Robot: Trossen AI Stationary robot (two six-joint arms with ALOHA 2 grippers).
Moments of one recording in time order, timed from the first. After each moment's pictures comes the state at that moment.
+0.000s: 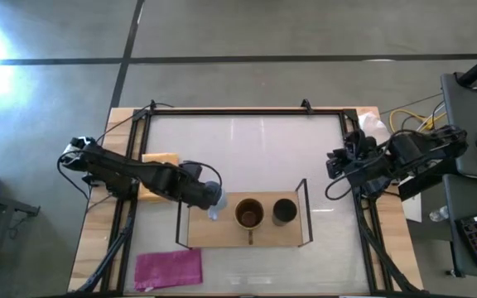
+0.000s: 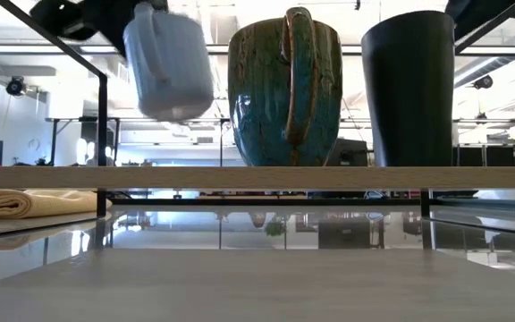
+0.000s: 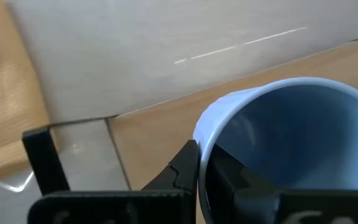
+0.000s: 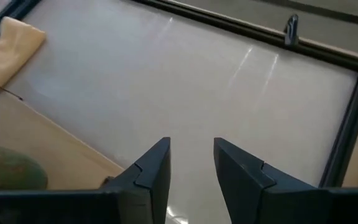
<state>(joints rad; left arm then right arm) -0.30 1.49 1.37 -1.18 -0.32 -1.58 0.38 0.98 1.24 -1.48 0.68 1.34</state>
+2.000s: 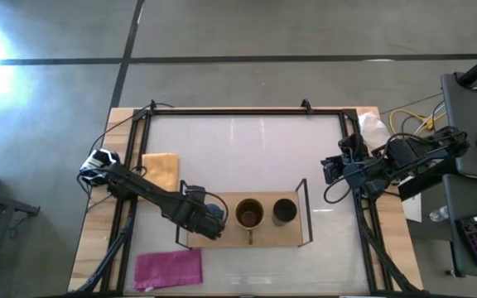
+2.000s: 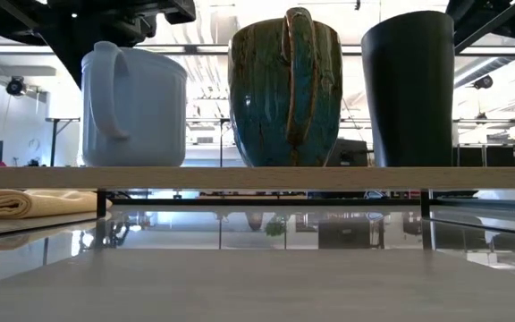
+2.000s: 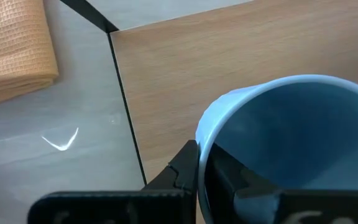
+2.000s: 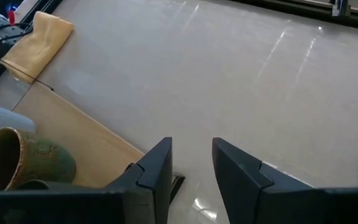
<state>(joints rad) -0.44 1.74 1.46 -1.26 -0.22 -1.83 0.38 0.90 1.09 -1.27 0.62 1.31</state>
